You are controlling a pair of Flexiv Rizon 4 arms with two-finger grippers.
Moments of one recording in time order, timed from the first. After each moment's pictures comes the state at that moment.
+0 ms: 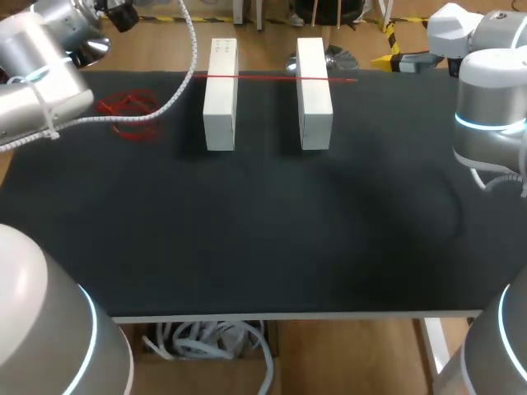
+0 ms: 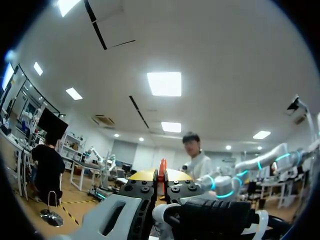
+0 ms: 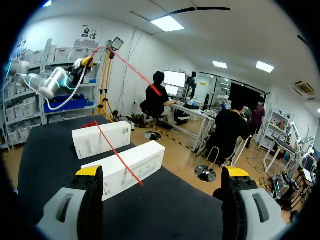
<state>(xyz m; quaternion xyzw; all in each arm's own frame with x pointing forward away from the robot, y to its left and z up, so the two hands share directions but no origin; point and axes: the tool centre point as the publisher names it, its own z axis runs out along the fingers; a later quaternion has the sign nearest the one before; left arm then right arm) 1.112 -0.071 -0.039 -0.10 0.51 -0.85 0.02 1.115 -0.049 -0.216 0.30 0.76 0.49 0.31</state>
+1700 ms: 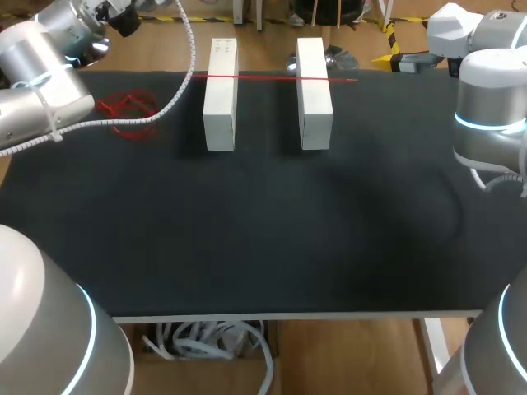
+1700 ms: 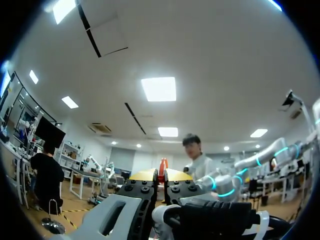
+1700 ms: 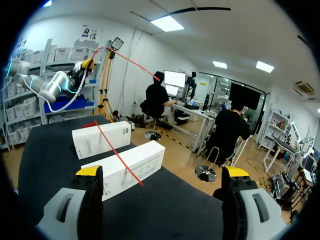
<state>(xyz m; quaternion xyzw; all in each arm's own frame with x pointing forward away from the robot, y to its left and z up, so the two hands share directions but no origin) 1.114 -0.063 -0.044 -0.08 0.49 -0.87 0.03 1.115 -0.049 -0.216 0.30 0.76 0.49 0.31</state>
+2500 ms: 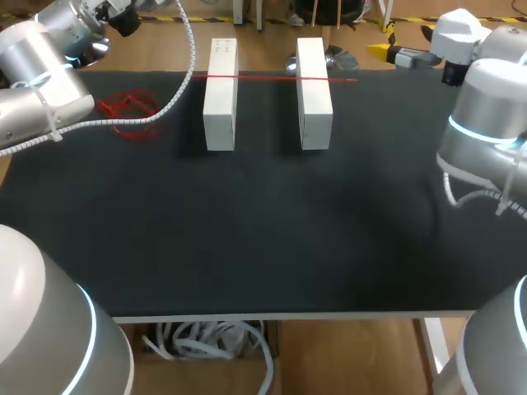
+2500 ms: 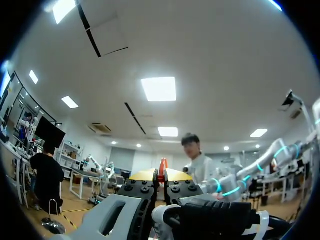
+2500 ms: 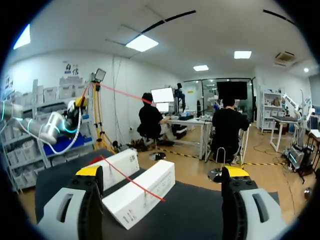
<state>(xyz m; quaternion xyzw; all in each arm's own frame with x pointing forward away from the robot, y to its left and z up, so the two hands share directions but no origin) 1.114 -0.064 -0.044 -0.08 0.49 -0.87 0.03 1.092 -0.034 -0.185 0.39 0.65 0.59 0.27</state>
